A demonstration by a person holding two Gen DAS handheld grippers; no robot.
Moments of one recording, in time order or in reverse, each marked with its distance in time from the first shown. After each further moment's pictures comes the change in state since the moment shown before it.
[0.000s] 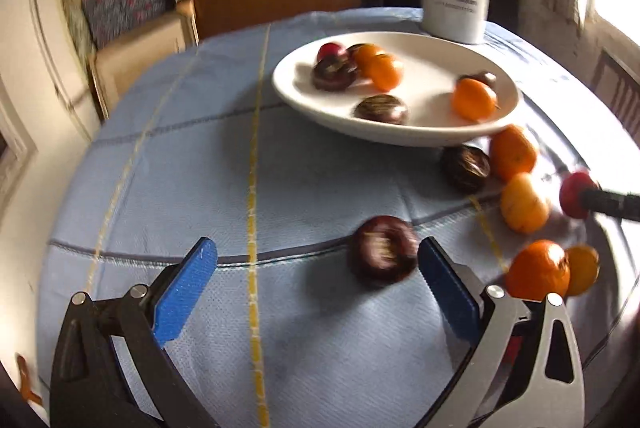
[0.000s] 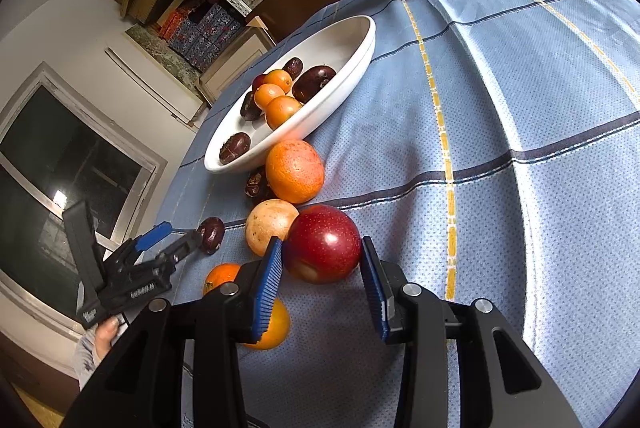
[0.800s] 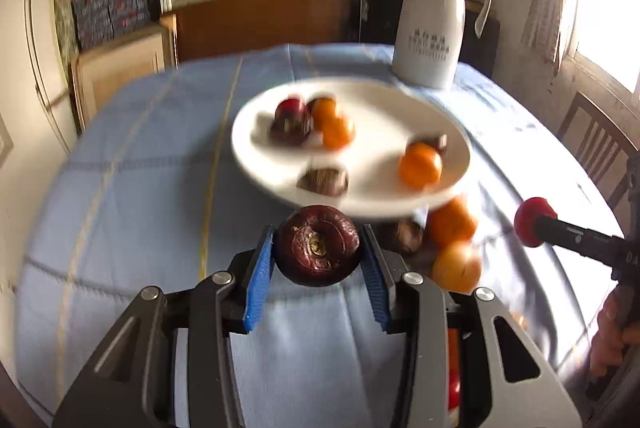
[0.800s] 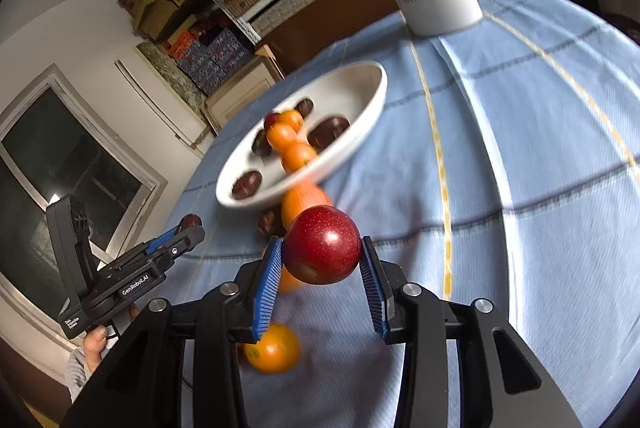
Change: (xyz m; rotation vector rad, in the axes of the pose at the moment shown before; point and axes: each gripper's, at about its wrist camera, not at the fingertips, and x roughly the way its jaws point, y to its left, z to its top) left arm -0.017 -0.001 0.048 -0.107 -0.082 -0.139; right arm -0.021 0.022 0.022 -0.061 -0.135 -0.008
